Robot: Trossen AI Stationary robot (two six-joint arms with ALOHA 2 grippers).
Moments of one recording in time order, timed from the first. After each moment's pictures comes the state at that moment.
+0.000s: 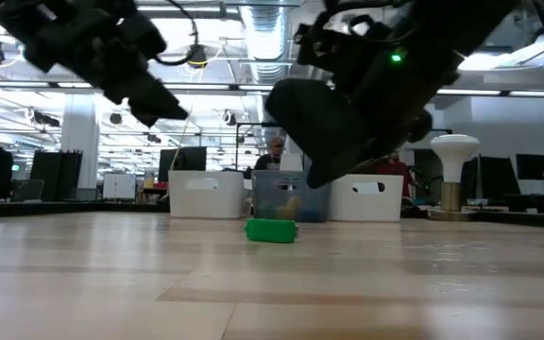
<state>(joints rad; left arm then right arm) 0.14 0.99 0.43 0.06 0.17 -0.03 0.51 2.11 1.39 -0.66 0.90 1.05</state>
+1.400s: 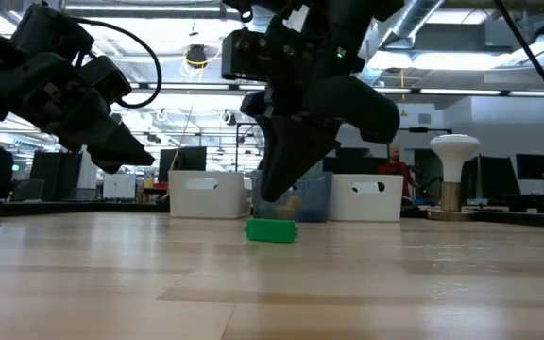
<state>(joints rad) 0.00 1.00 0.07 0.53 0.04 -0.24 0.26 2.11 1.56 -0.66 0.19 -0.26</state>
